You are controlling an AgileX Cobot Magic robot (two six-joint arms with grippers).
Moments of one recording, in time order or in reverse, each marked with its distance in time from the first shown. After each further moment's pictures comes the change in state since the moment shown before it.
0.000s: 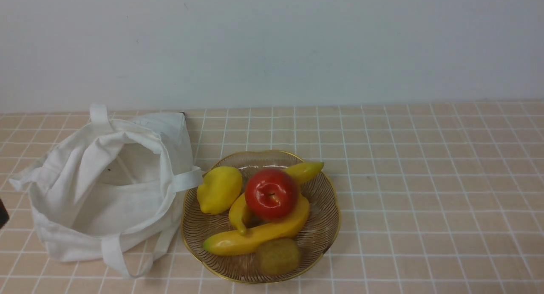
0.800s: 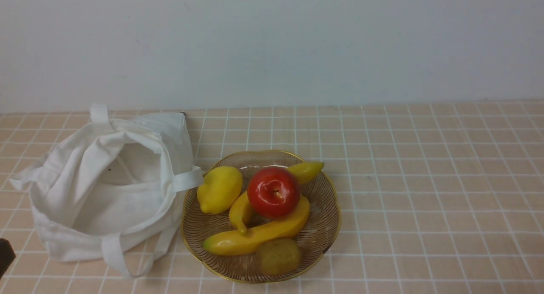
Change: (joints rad) right arm 0.000 0.000 0.000 0.000 0.000 0.000; left arm 0.116 -0.179 0.259 0.086 -0.099 -0.003
